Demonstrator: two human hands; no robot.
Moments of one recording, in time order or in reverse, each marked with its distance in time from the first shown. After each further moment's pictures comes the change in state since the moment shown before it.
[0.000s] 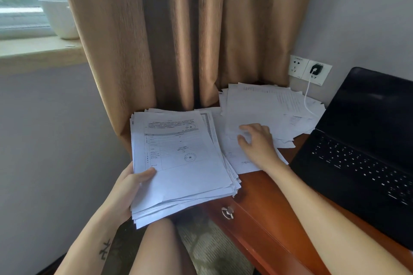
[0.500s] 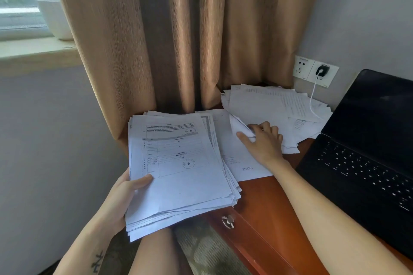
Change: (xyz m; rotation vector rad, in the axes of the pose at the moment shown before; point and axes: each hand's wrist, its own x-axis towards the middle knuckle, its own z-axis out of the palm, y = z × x) left_hand 0.001 0.000 0.000 -0.012 0.012 -0.019; right_hand 0.039 0.036 0.014 -0.278 0.042 0.045
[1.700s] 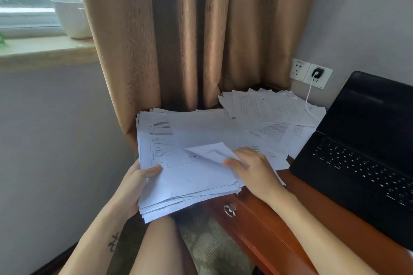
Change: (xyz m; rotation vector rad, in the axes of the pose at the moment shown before) left_hand -0.005 0.003 0.005 -0.011 -0.012 0.002; right_hand -0.116 -0.060 -0.041 0.514 0.001 -0.503
